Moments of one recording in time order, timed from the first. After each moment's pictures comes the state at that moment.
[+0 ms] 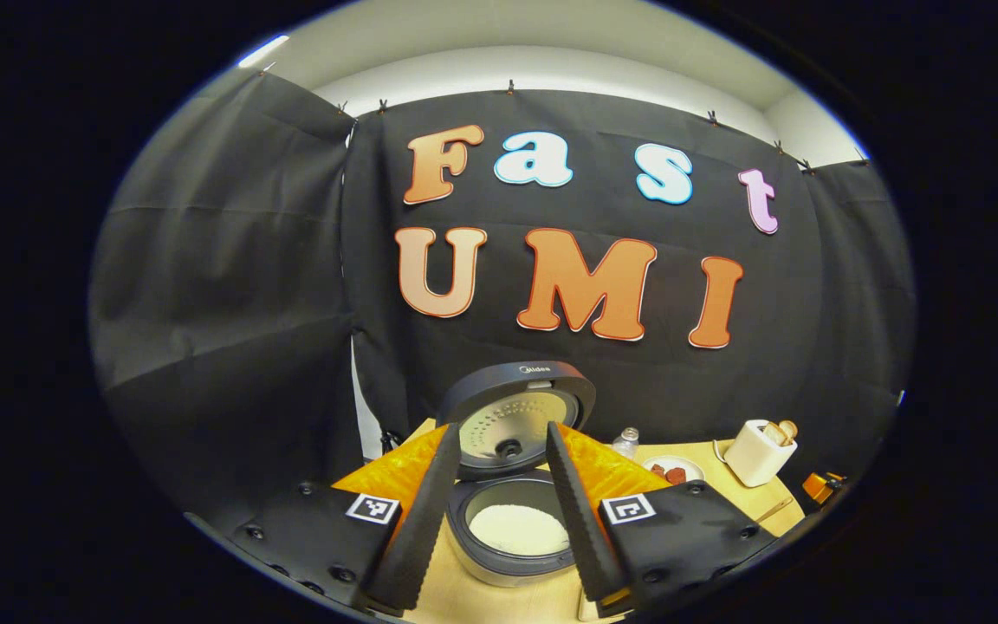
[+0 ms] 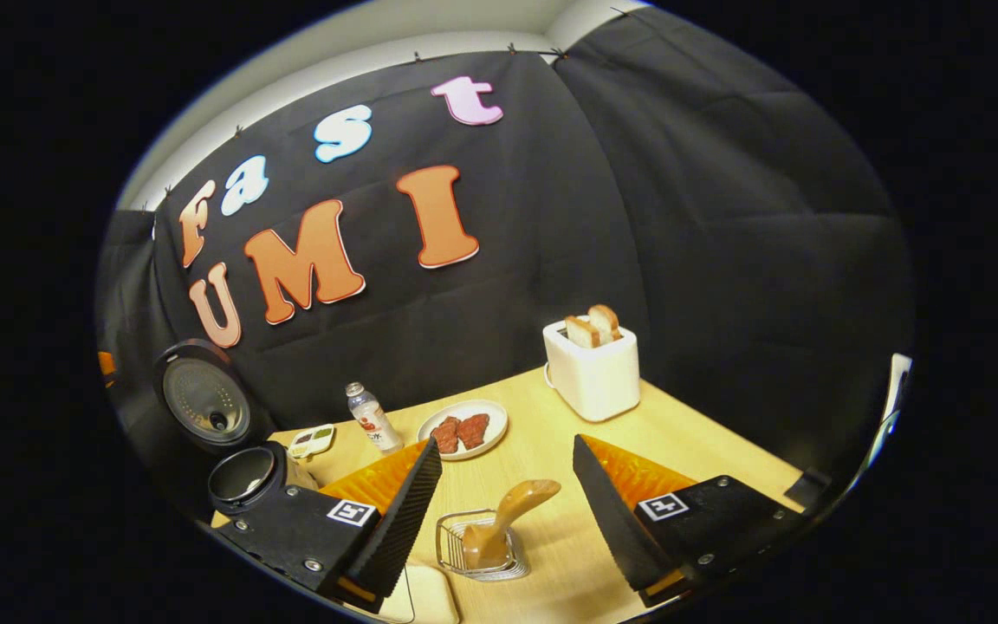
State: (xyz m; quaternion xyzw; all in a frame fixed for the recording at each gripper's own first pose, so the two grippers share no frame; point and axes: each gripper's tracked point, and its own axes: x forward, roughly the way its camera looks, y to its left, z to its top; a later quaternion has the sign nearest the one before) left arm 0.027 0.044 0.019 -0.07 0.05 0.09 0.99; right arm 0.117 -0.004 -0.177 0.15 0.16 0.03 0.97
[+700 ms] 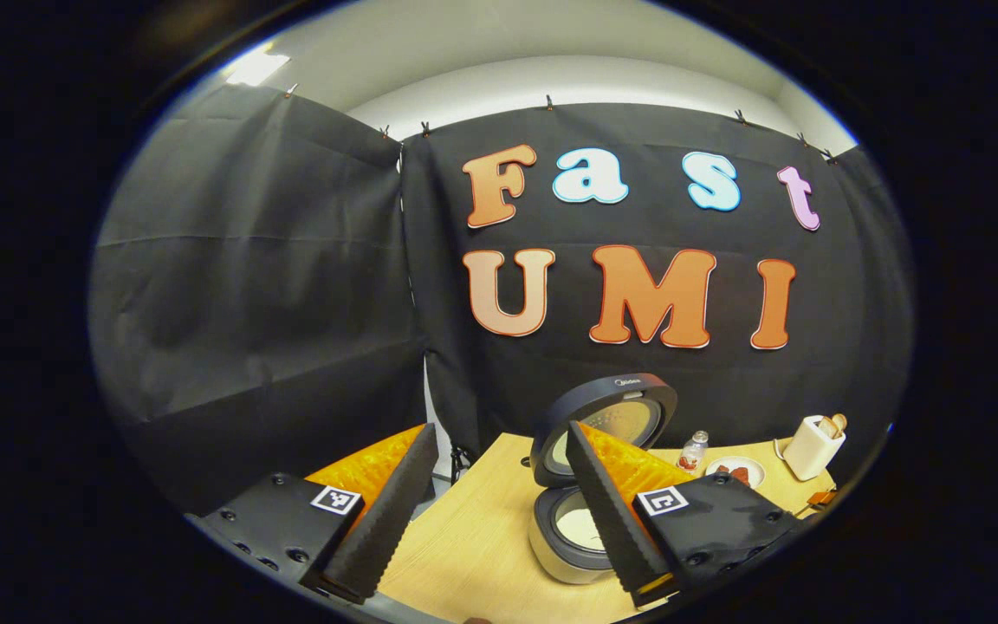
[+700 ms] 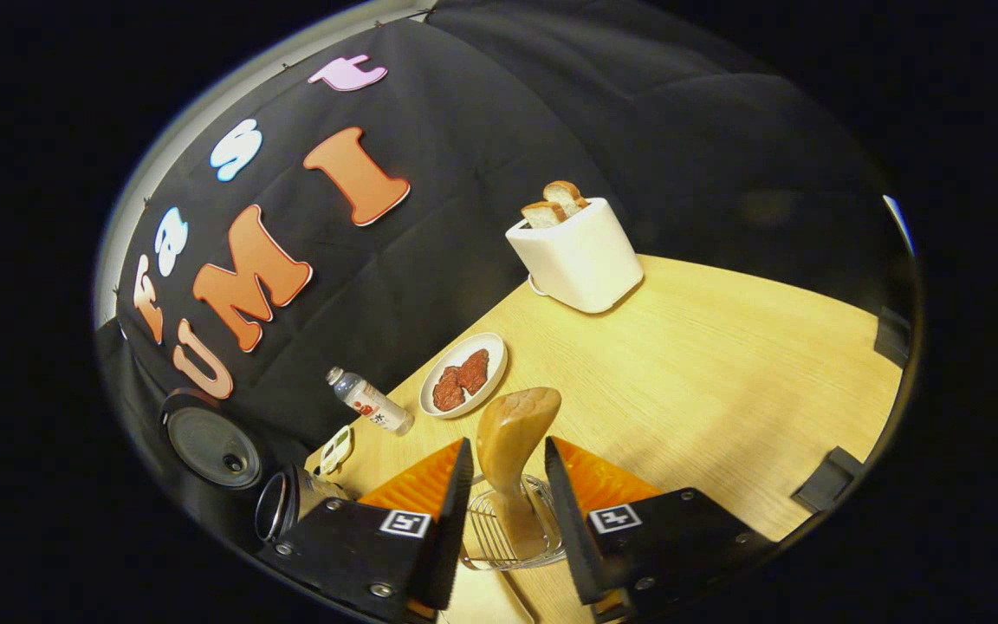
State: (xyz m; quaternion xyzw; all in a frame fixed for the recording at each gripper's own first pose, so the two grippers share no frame) left arm -0.018 0.115 0.019 -0.03 0.05 0.18 0.98; right arm 0.134 0.031 -0.274 0.31 0.27 0.01 0.91
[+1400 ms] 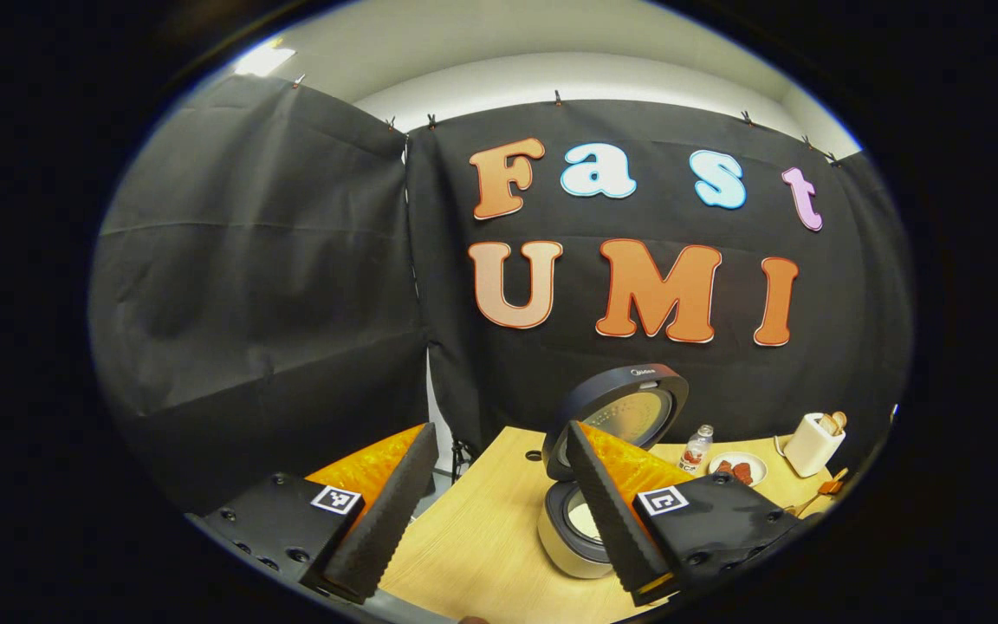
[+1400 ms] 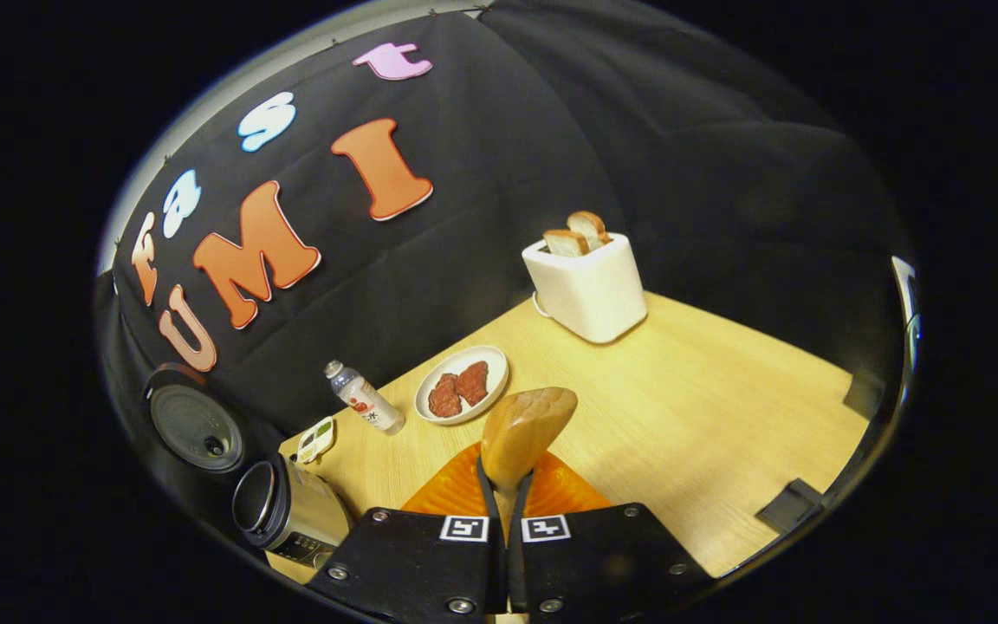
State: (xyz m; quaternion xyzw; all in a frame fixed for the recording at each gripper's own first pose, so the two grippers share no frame) left arm -0.023 0.132 0.014 -0.04 0.05 0.17 0.98; right arm 0.128 0.030 -0.210 0.21 0.24 -0.01 0.95
